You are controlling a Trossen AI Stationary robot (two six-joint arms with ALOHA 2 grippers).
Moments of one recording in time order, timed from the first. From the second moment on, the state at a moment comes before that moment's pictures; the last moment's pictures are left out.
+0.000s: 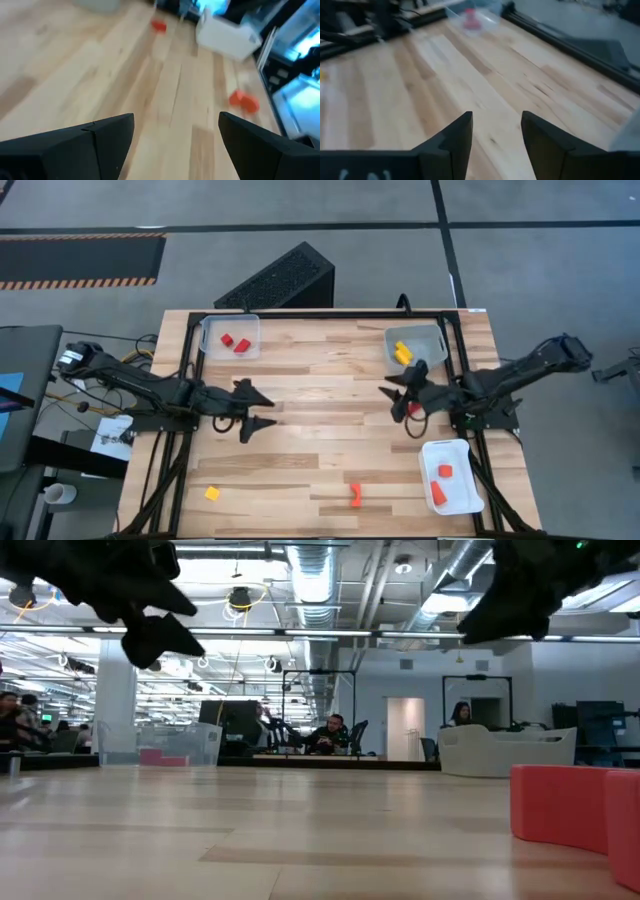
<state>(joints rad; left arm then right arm) -0.26 0.90 0.41 0.05 -0.24 -0.53 0.30 0.91 0.59 -0.29 0.70 0.57</state>
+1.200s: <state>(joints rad) -0.37 1.21 0.55 0.57 -0.32 -0.17 0.52 1.40 0.91 -0.41 0.34 0.63</state>
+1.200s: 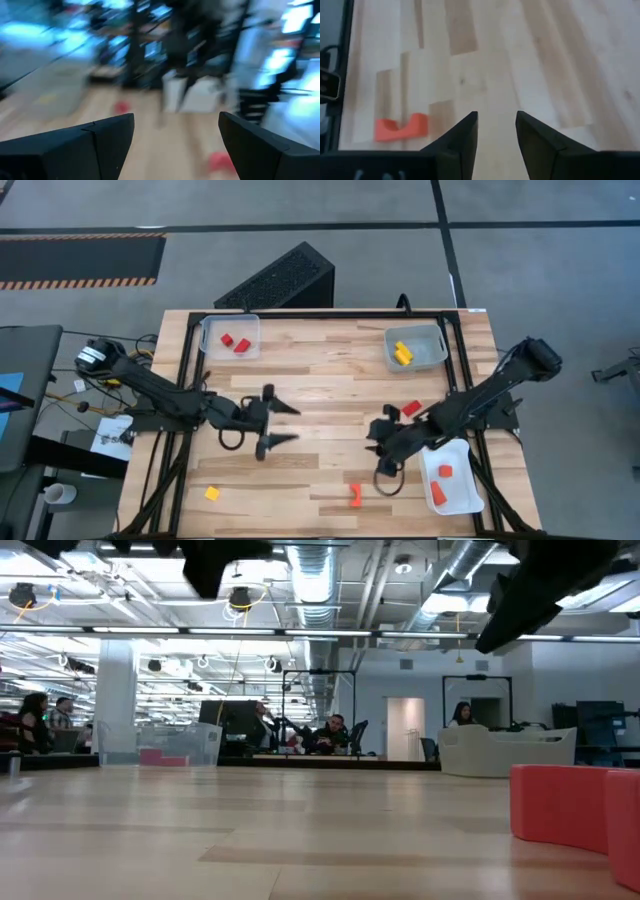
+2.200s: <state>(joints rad) -0.37 1.24 0.55 0.63 -0.29 -0.10 0.58 2.01 1.42 -0.67 0.08 0.76</state>
